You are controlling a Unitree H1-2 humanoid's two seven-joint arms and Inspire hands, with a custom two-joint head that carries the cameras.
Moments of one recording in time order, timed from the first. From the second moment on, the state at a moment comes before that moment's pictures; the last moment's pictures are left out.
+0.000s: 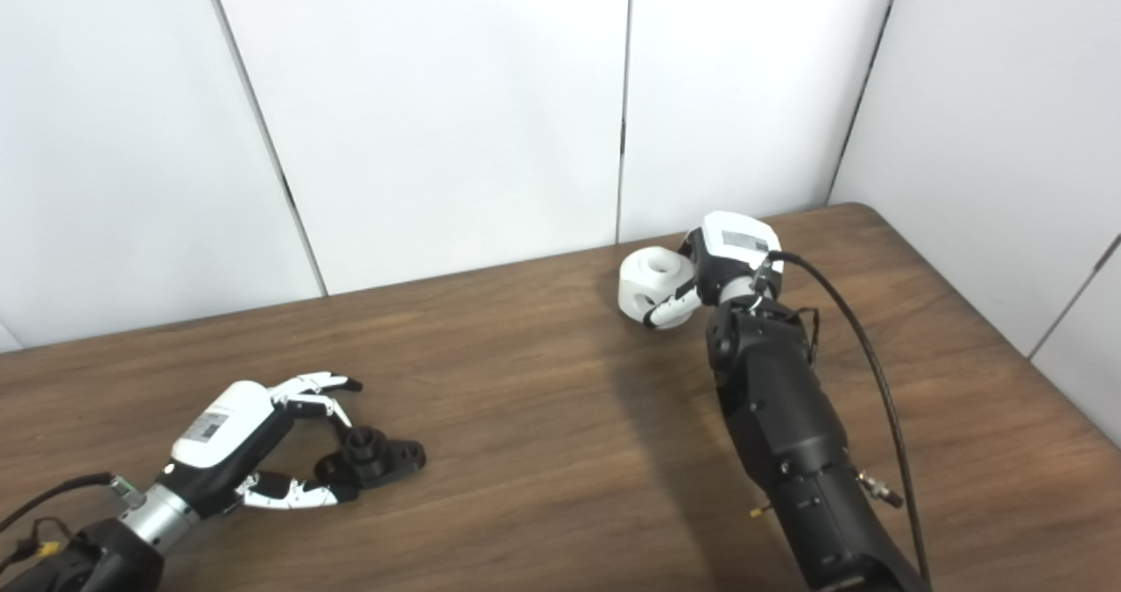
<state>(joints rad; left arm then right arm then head) -0.52 0.53 -0.68 0.49 0.53 -0.48 0.21 -0.54 -0.31 -0.01 0.18 -1.20 0.47 0.35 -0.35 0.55</state>
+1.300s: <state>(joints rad) -0.51 0.54 -0.65 0.48 0.53 -0.48 0.17 -0.52 -0.35 0.07 0.14 -0.99 0.46 0.03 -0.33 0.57</state>
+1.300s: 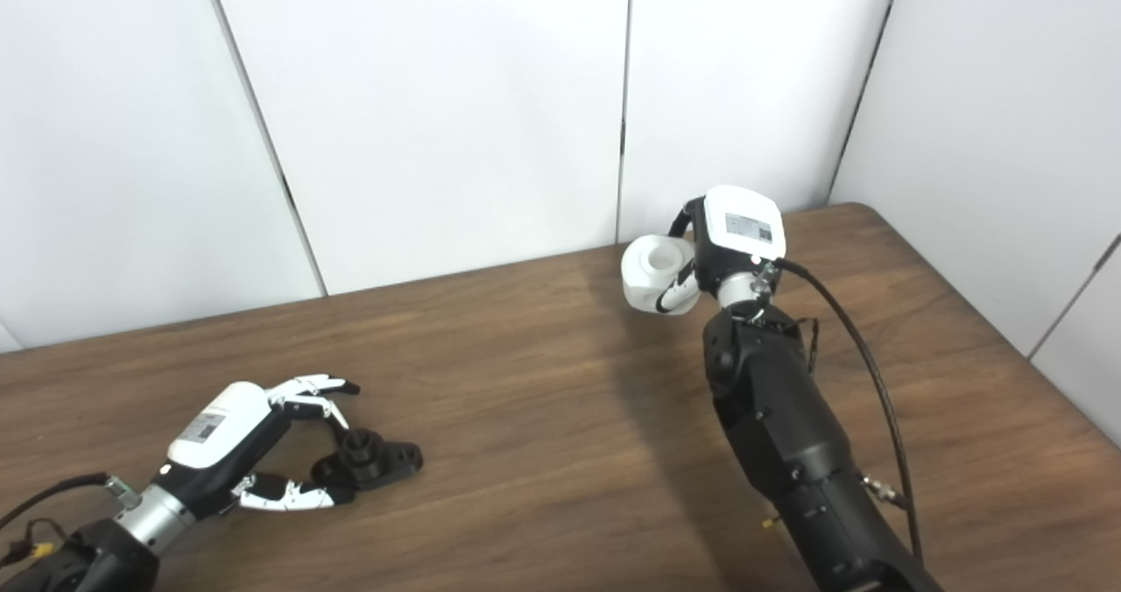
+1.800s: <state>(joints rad) -0.49 0.53 -0.62 0.46 0.55 -0.48 0.14 -0.51 -0.35 0.06 -0.08 -0.82 0.47 0.23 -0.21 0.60</state>
